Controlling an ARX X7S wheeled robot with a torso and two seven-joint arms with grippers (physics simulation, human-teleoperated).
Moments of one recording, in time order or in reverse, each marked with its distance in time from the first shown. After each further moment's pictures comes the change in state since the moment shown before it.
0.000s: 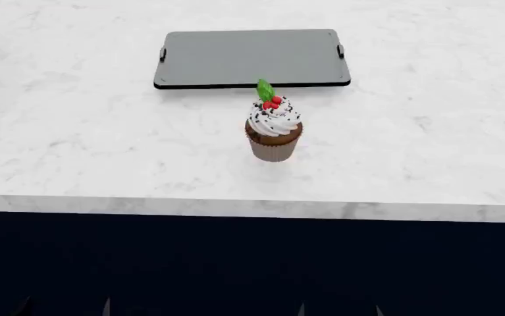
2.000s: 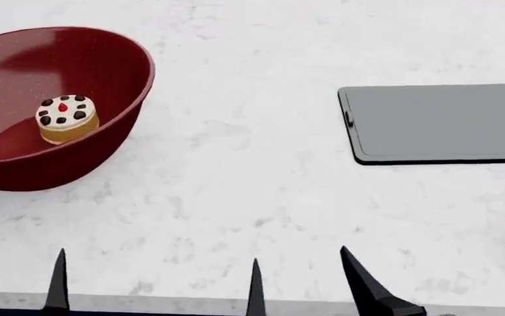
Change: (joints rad) left arm 0.033 -0.251 0.141 0.800 -0.040 -0.579 -0.181; right arm -0.031 0.199 -0.127 -0.582 0.323 0.293 0.015
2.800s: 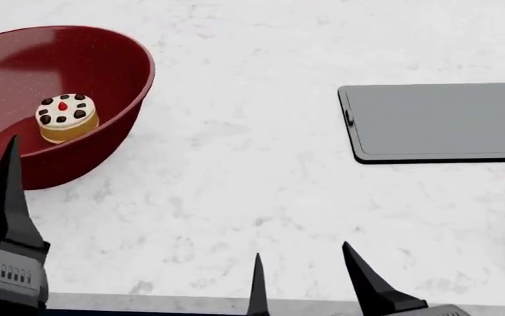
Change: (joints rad) left arm -0.487 0.191 0.252 0.160 1.290 -0.266 0.914; right arm 0.027 0.030 -0.010 -0.021 0.034 0.057 0.045
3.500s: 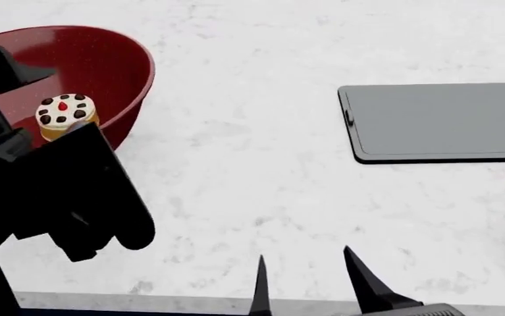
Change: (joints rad) left arm -0.382 -0.055 0.127 -0.521 0.136 -0.034 0.555; right arm 0.015 0.001 -0.020 0.054 -0.009 -0.009 0.030
